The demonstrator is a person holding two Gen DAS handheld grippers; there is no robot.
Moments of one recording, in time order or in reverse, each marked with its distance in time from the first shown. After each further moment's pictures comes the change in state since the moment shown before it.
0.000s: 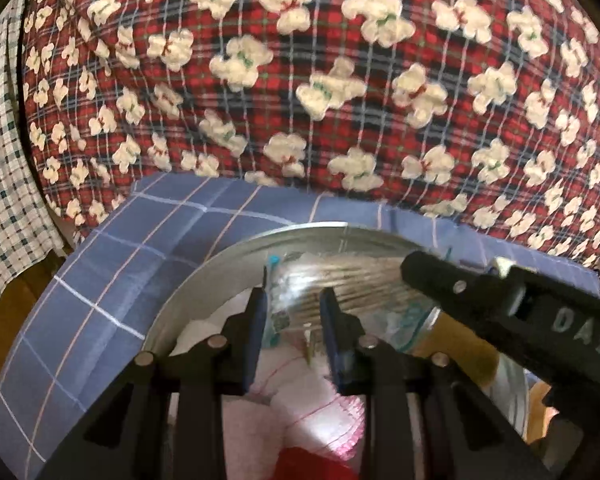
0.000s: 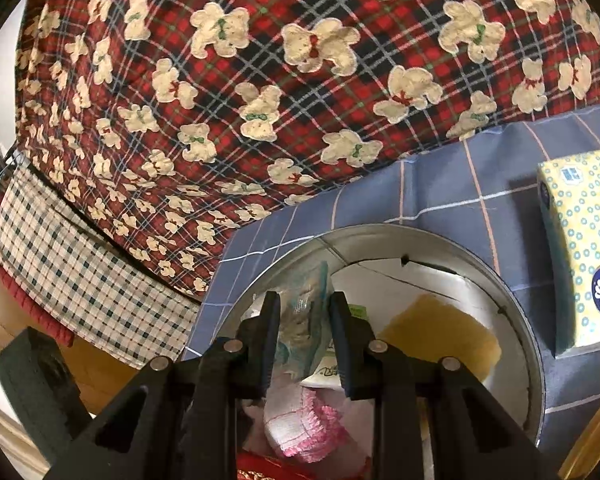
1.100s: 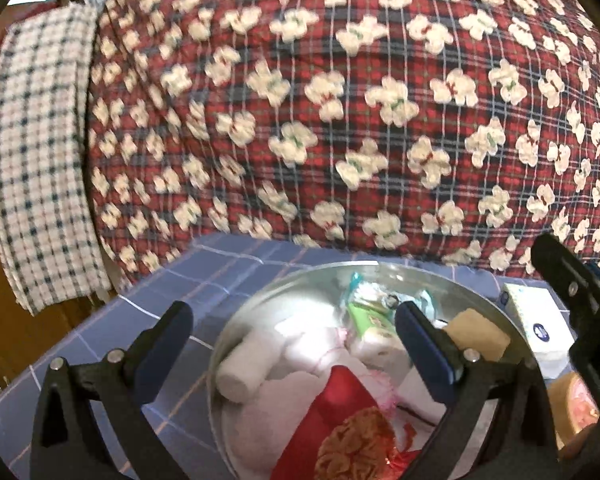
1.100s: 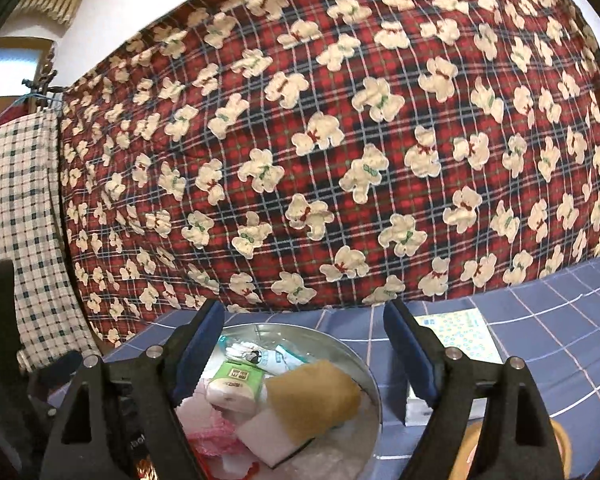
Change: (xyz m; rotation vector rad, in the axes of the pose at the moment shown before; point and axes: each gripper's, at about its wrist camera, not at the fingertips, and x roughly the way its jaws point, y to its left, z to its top) left arm -0.066 0.010 -0.053 -0.020 -0.380 0.145; right arm -0.103 0.022 -0.080 -0.456 -0.625 -0.276
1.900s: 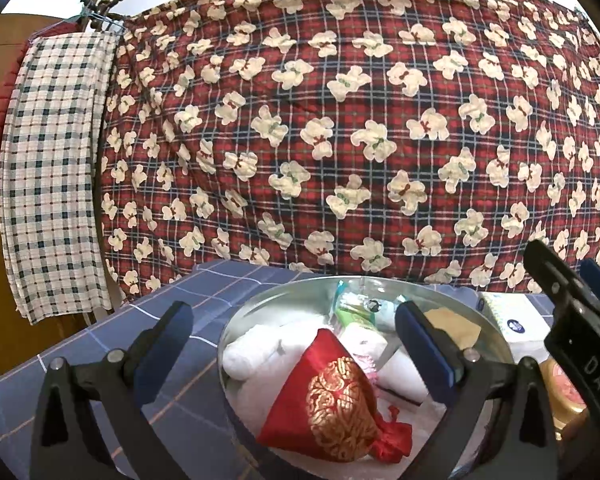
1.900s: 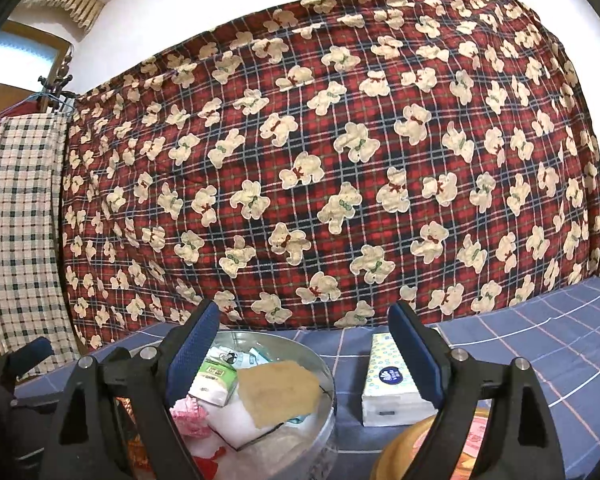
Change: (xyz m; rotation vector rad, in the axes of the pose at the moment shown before) left arm -0.050 0.002 -0.028 -0.015 -0.152 -0.028; right arm -0.048 -0.013 -0.017 -0.062 -0.143 -0.053
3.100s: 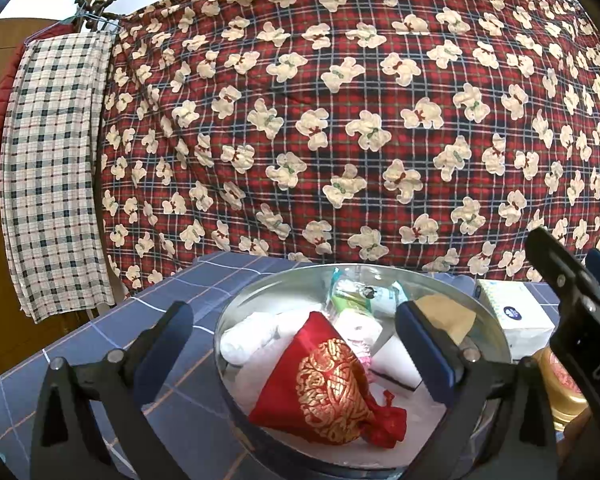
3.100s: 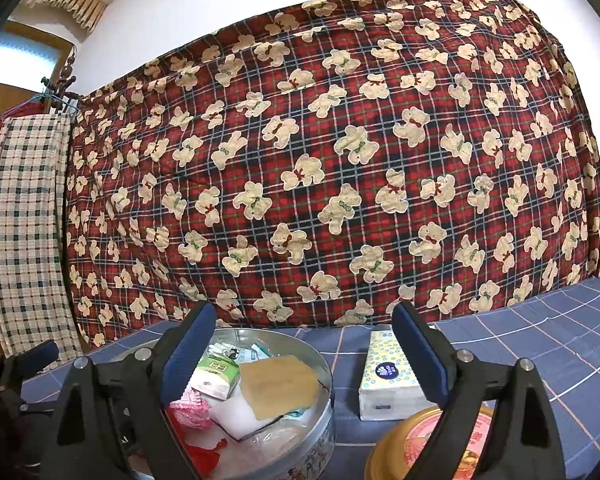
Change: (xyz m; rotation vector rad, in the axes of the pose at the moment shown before) left arm -0.004 -0.005 -0.005 0.021 0.032 -0.001; right arm -0.009 -0.002 0.000 -0.001 -0.003 0.005
